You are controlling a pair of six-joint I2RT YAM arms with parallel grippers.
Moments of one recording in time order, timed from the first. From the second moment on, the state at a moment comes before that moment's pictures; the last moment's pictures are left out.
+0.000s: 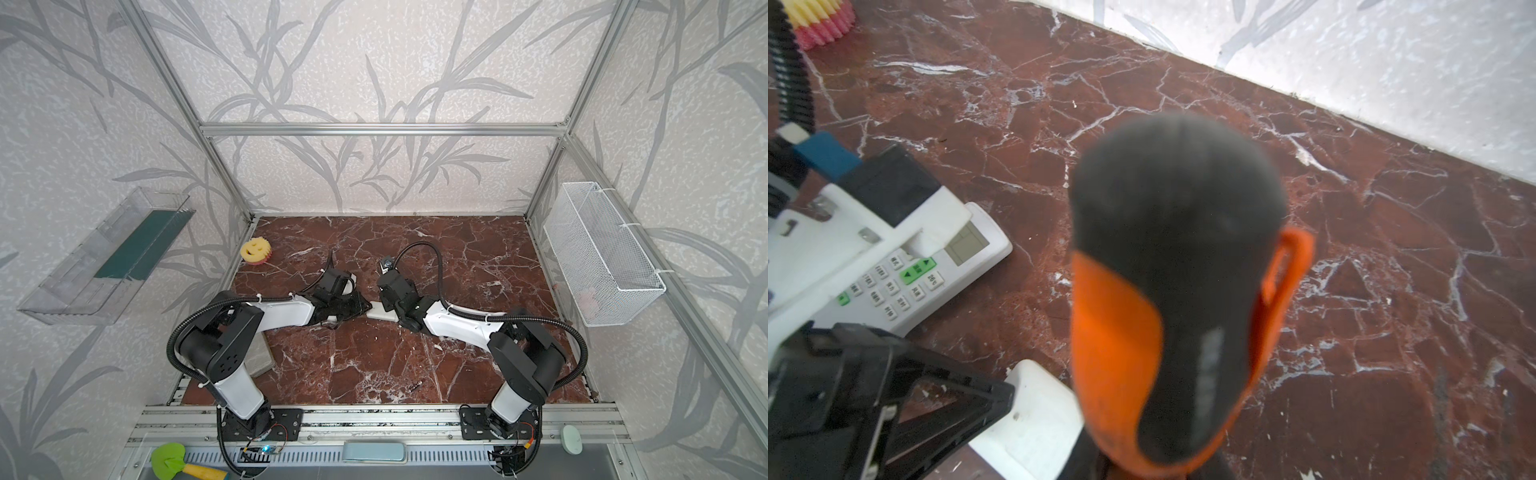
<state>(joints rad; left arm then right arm) -0.52 1.75 0.79 0.05 0.33 -0.81 0.83 1.62 0.95 0.00 0.44 0.20</state>
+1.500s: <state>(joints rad) -0.52 1.75 0.79 0.05 0.33 -0.80 0.82 1.68 0.97 0.02 0.45 0.13</state>
